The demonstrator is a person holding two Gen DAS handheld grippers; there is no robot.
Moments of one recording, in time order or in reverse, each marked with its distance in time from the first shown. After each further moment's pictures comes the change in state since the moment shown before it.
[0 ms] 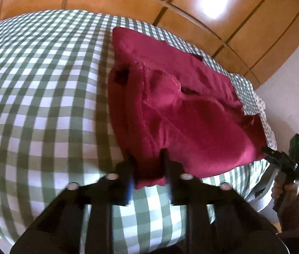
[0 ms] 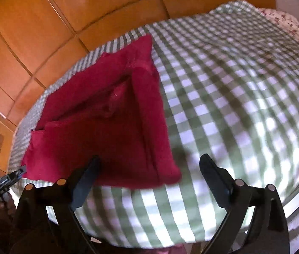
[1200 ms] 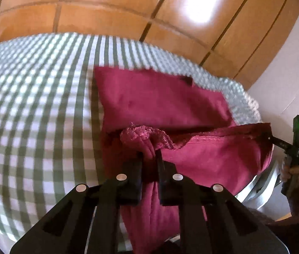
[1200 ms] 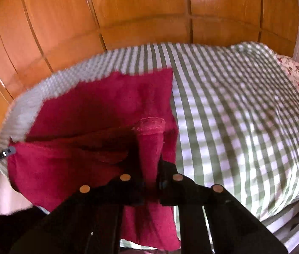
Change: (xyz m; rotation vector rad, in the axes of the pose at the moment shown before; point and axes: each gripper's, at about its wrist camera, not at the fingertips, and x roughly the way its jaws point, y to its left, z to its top) left arm -0.046 -0.014 0.013 0.092 -0.107 -0.027; right arm -0.063 0.039 0.037 -0.215 -0.139 -0.045
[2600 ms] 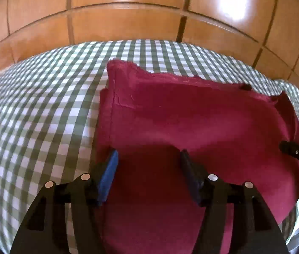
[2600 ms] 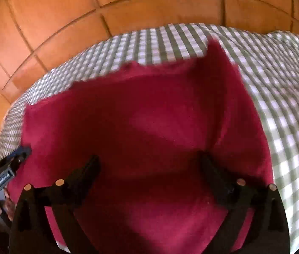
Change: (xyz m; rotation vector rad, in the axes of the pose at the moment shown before) left arm 0.123 -0.010 0.055 0.014 -0.014 0.391; right arm 0.164 0.057 0.038 0.035 0.104 0.020
